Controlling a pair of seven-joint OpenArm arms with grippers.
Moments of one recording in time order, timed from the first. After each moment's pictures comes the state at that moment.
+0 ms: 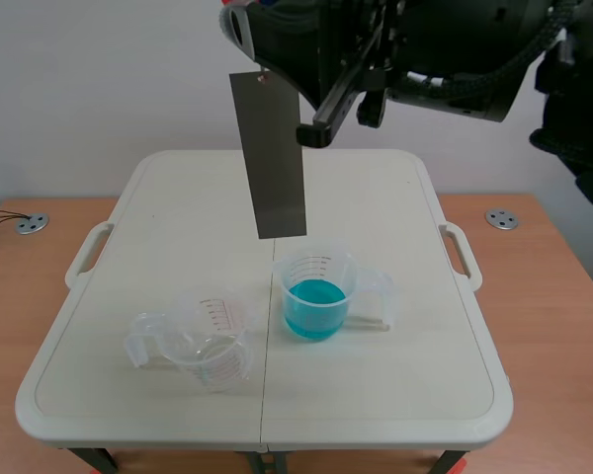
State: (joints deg) left arm 50.8 -38.3 -8.1 80.9 -16.2 -18.5 5.3; right arm 11.0 22.9 -16.6 106.2 29.0 45.3 -8.9
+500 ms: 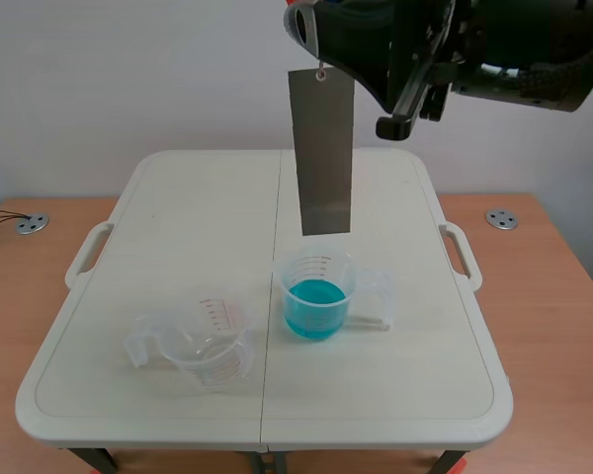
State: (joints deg) left arm 61.0 -41.3 -27.6 101.8 -25.0 -18.5 3.1; right arm 11.2 31.2 -15.3 105.3 32.3 45.3 -5.1
